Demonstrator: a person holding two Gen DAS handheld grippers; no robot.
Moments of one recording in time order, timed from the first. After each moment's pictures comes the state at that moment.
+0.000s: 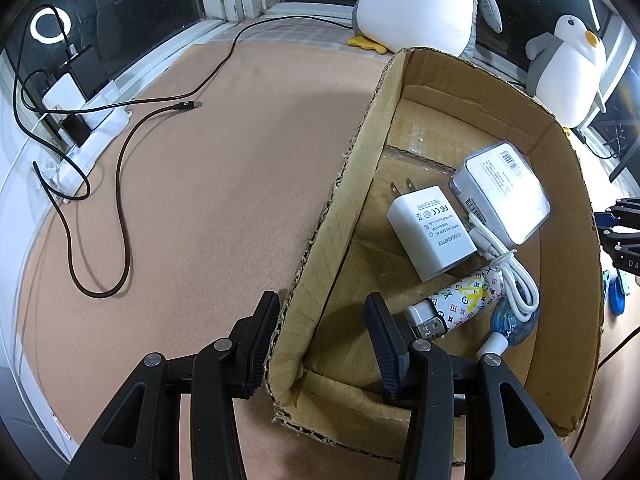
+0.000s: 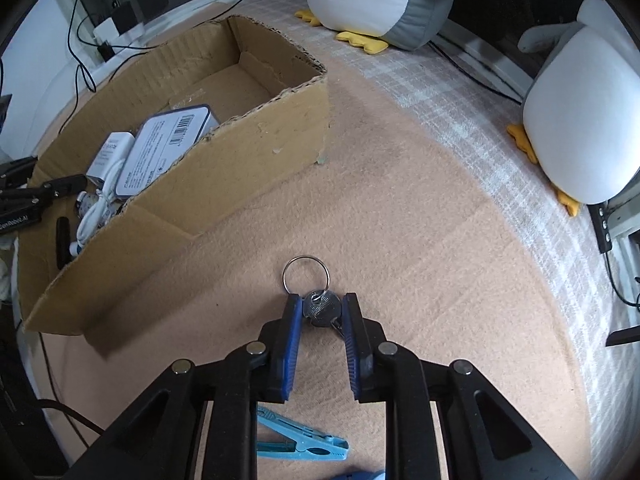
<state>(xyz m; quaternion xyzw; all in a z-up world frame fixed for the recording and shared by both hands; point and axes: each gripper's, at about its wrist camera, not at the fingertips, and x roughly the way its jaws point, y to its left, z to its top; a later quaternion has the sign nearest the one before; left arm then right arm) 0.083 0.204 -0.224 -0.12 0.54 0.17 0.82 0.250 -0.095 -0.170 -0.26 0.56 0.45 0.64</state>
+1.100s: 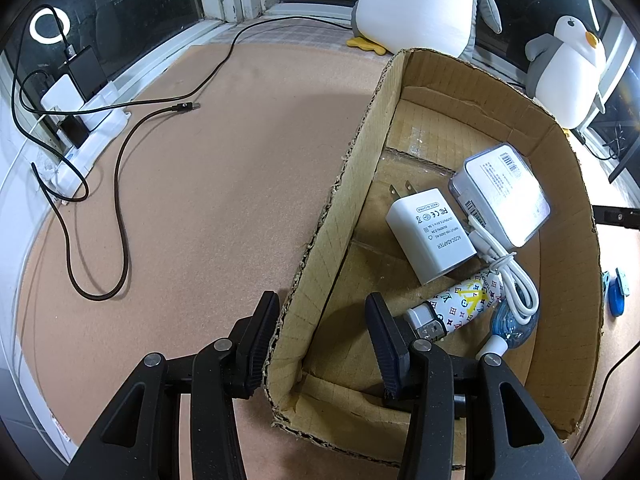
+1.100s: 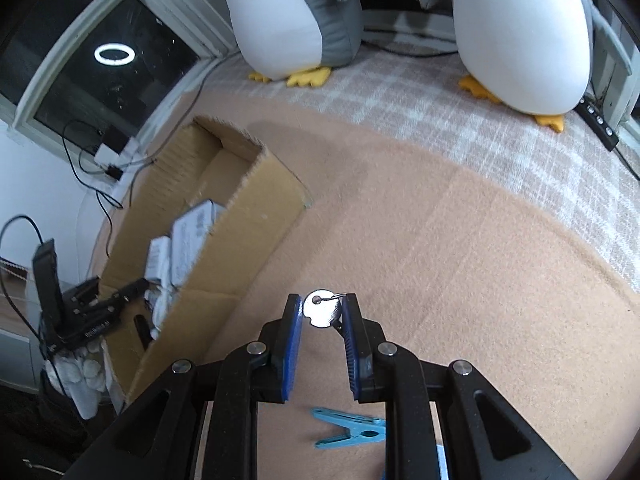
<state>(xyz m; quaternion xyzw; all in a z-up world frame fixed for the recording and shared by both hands) 0.084 0.204 -0.222 -0.12 0.54 0.17 0.82 0.295 -0.134 -0.150 -0.03 0.63 0.43 0.64</state>
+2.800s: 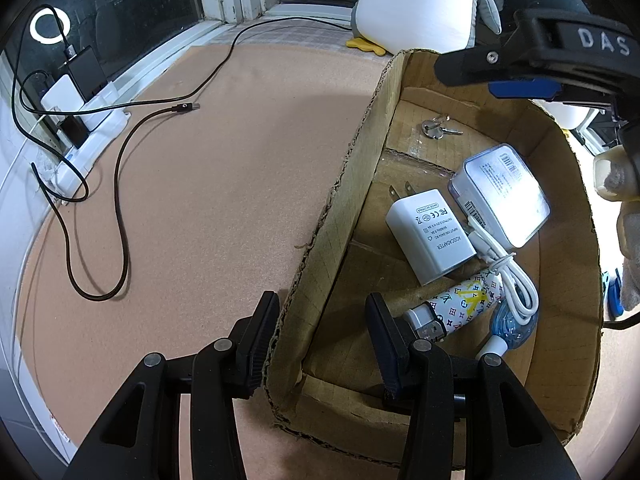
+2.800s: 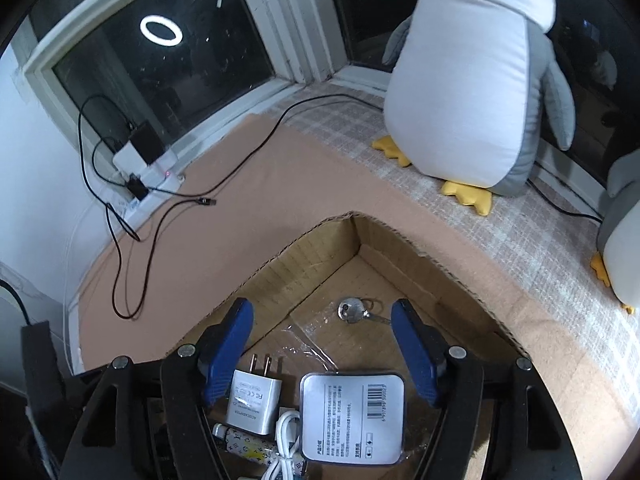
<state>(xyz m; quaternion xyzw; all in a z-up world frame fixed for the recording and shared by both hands) 0.086 0.205 -0.221 -0.12 0.54 0.17 0.82 0.249 0.053 -0.102 -0.10 0.53 0.47 0.70</state>
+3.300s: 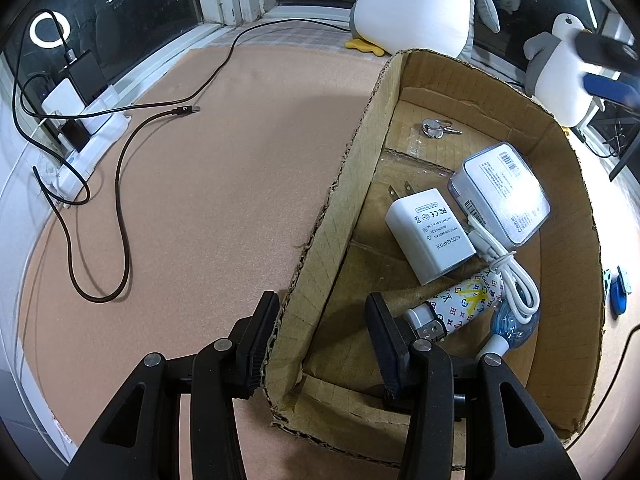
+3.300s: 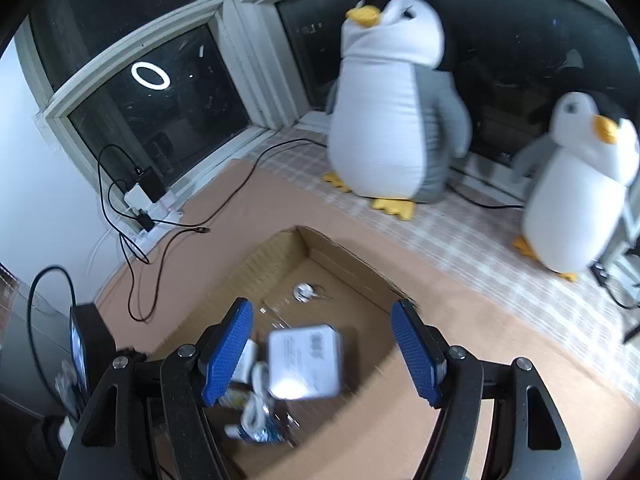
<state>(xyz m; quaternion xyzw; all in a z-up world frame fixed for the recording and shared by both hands) 0.086 0.205 -0.221 -0.12 0.54 0.17 0.82 0.251 -0.046 -0.046 -0.06 0.50 0.44 0.74</state>
